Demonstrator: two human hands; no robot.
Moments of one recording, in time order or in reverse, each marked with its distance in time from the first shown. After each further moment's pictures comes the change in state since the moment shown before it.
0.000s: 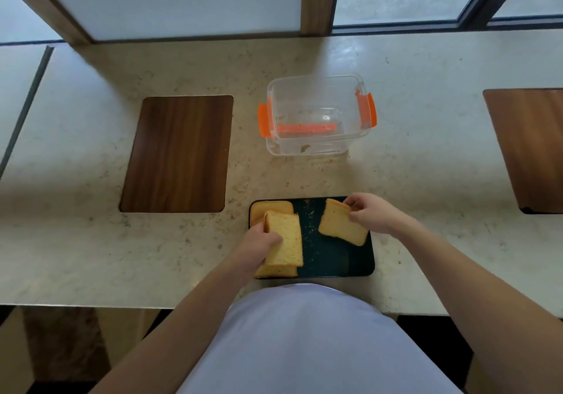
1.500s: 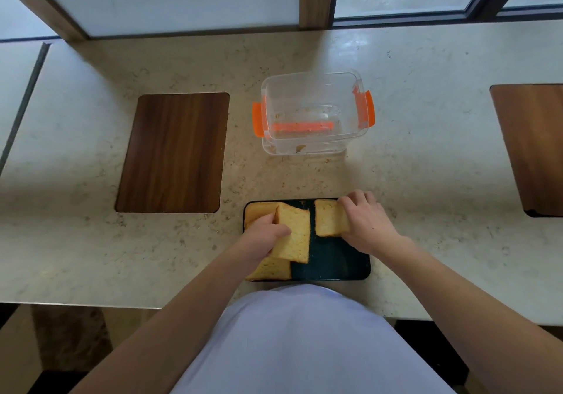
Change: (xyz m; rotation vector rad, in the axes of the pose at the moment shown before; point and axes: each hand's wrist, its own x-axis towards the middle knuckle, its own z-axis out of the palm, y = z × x) left_hand 0.019 0.020 0.020 0.079 -0.021 0.020; right_hand 0.003 0.016 0.027 -0.638 0.269 -0.226
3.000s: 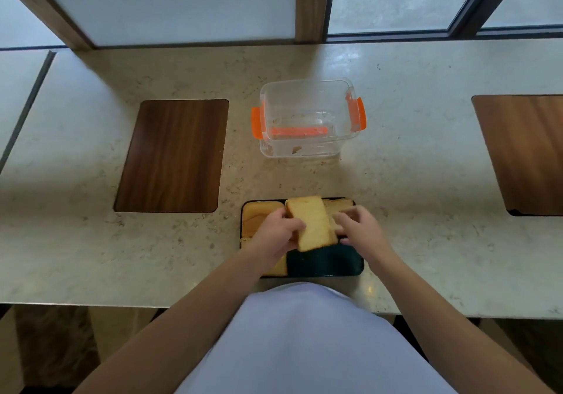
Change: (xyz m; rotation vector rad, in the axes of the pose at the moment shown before) left_hand -0.001 0.001 0.034 -0.301 -0.076 0.052; right_hand -0.048 -0.030 -0.017 1.199 0.060 0.454
